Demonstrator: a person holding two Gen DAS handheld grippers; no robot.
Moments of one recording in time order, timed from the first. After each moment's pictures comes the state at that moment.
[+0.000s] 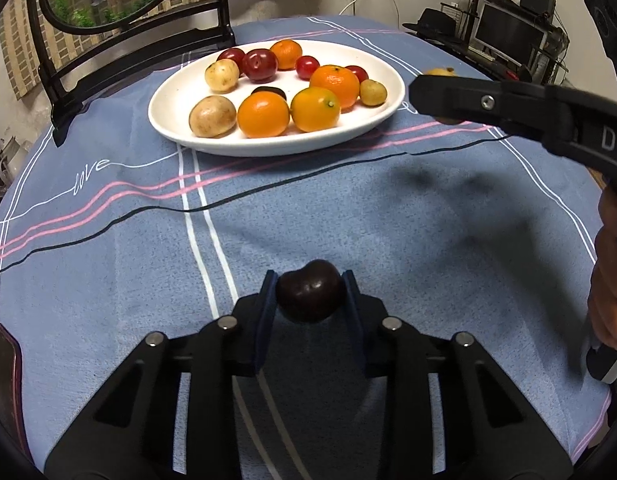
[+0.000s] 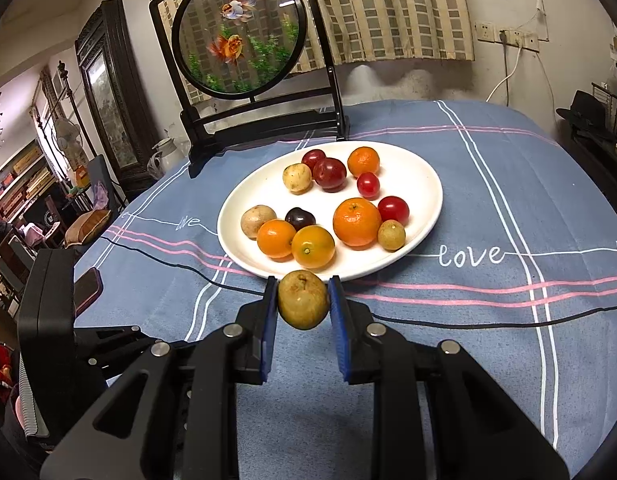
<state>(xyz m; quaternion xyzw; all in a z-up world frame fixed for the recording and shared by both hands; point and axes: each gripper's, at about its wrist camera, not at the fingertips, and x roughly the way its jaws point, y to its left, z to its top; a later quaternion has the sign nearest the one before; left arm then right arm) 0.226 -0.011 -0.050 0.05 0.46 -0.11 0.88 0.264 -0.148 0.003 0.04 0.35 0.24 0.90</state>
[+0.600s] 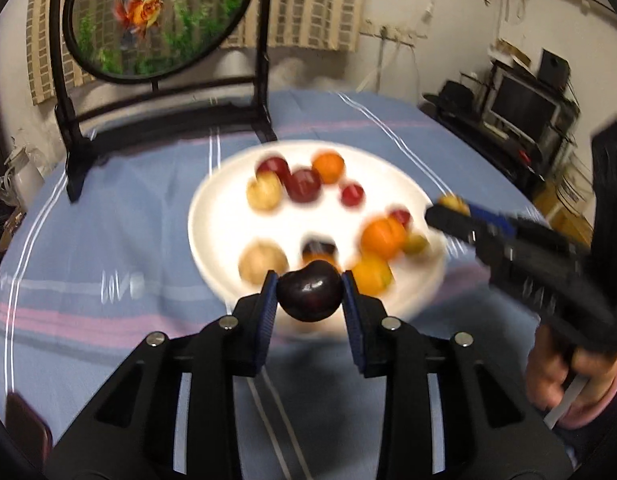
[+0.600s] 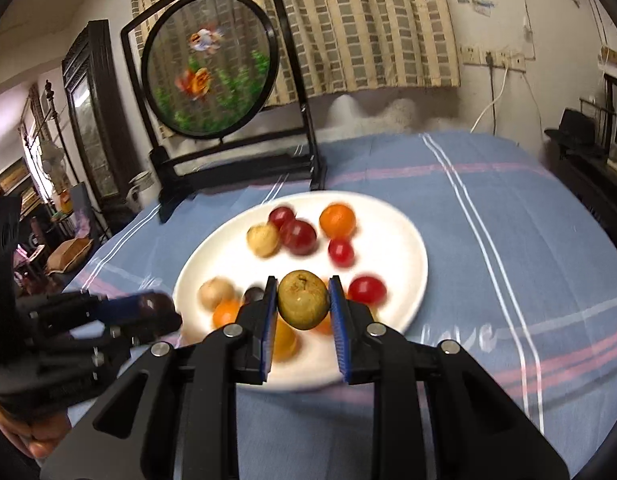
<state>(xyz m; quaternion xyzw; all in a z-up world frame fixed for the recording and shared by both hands) 0.315 0.021 0.016 -0.02 0.37 -0.09 0.92 0.333 -0.144 0.008 0.05 0.30 0.21 0.93</state>
